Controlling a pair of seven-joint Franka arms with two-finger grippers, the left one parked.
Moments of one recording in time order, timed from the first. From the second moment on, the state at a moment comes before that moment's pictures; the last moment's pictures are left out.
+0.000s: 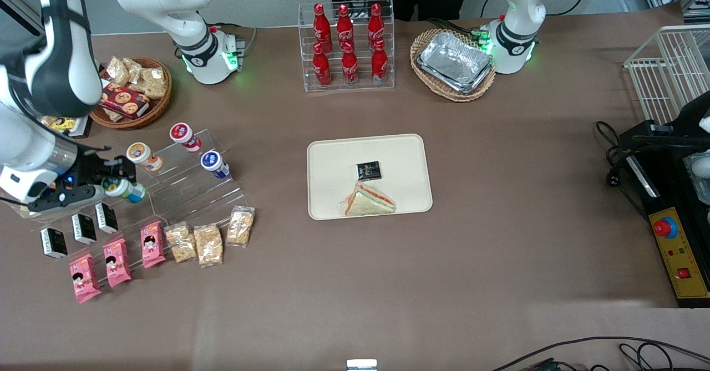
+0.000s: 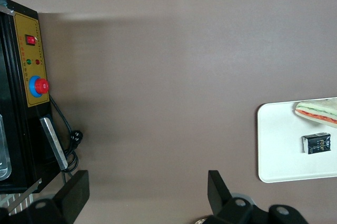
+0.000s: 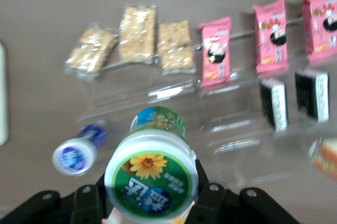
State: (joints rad) arm 0.09 0.05 -0.13 -1.83 0.02 1.77 -0.23
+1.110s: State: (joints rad) arm 0.68 0.09 -0.02 -1.78 0.12 1.75 0.80
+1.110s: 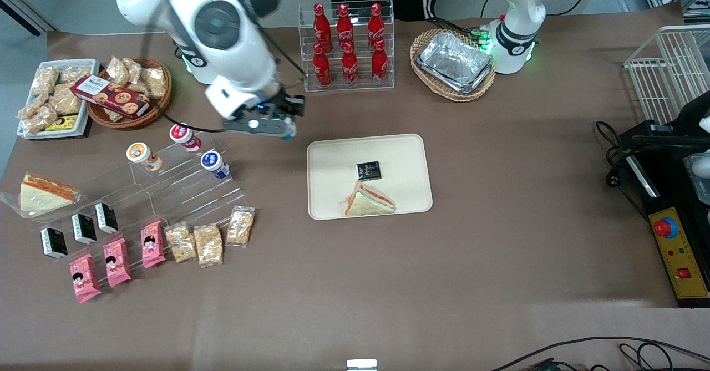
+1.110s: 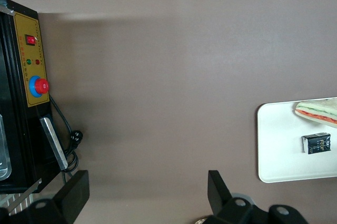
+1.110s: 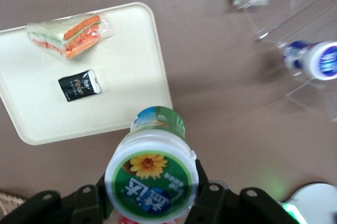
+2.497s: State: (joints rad) arm 0.84 0.43 -0.02 -2.06 0.16 2.43 0.91
